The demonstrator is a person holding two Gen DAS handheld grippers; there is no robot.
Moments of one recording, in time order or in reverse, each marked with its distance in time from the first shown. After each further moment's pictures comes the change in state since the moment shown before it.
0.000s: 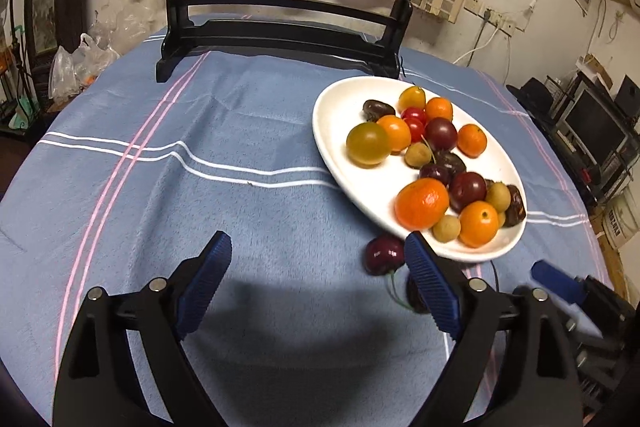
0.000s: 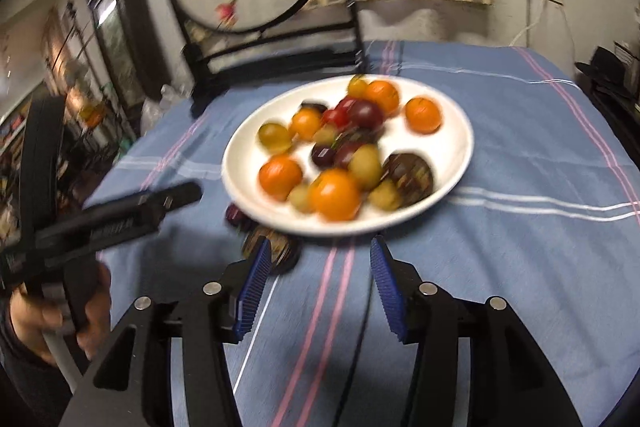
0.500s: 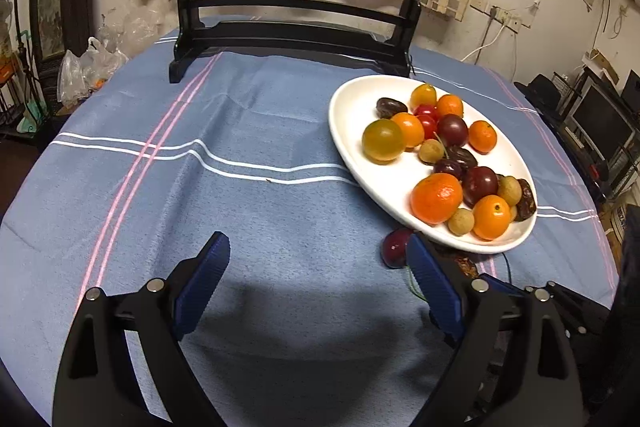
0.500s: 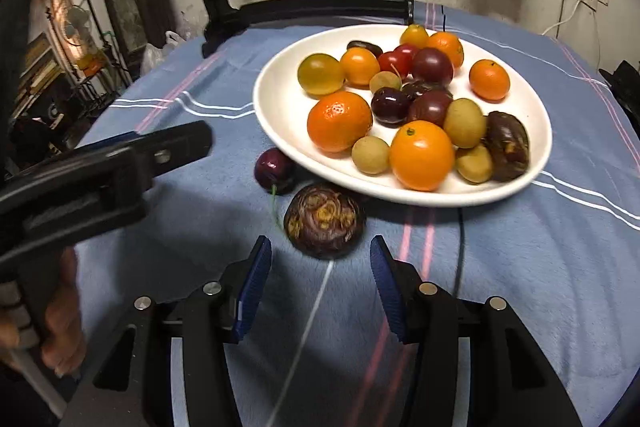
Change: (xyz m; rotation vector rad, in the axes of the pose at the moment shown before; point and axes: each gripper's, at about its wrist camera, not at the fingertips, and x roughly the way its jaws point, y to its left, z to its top) left arm -0.002 0.009 -0.001 0.003 -0.001 0.040; right arm 0.057 0.042 0.001 -0.051 0.141 -0.045
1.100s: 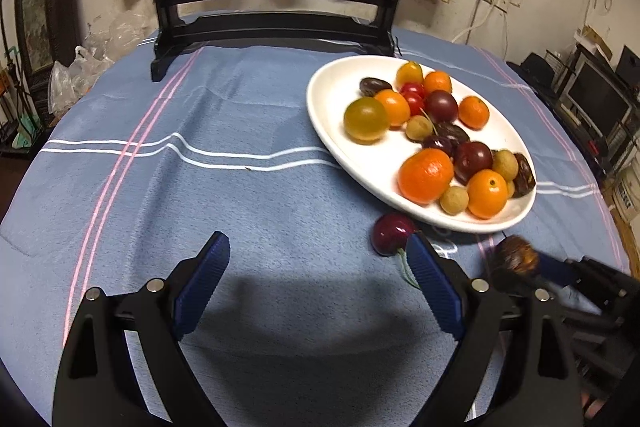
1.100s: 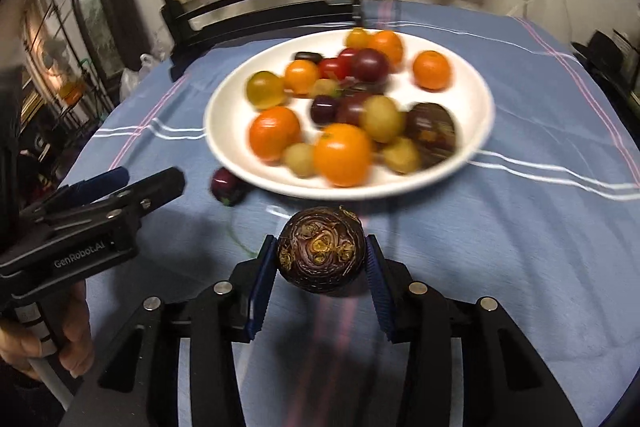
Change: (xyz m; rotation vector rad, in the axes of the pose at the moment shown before) left arm 0.009 -0.017 -0.009 0.079 0.035 -0.010; right arm -0.030 -0.052 -0.009 0.122 -0.018 -0.036
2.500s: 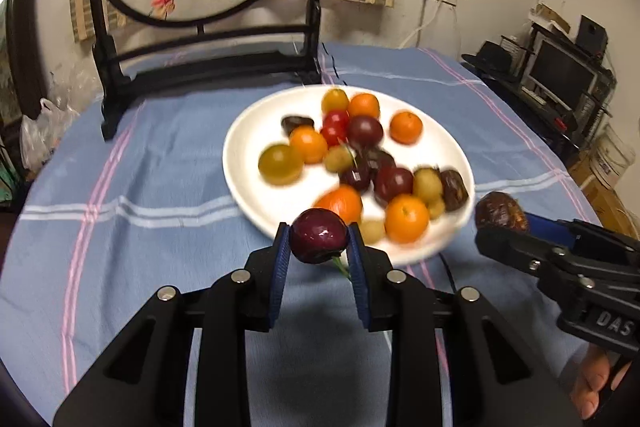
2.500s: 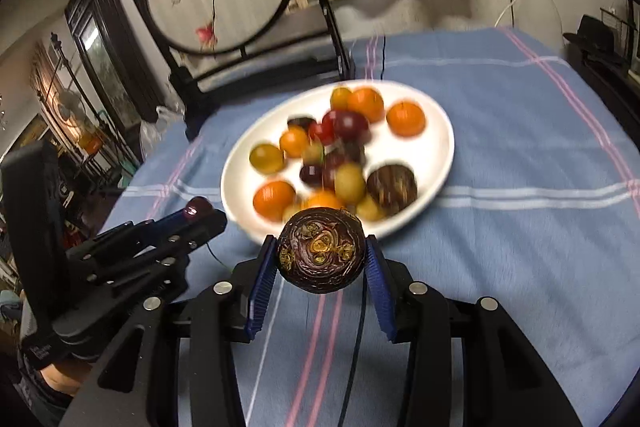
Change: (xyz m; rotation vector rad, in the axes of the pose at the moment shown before) left arm -0.013 -0.053 0.030 0.131 -0.069 -0.080; right arm -0.042 -0.022 0.033 0.077 -0.144 0.110
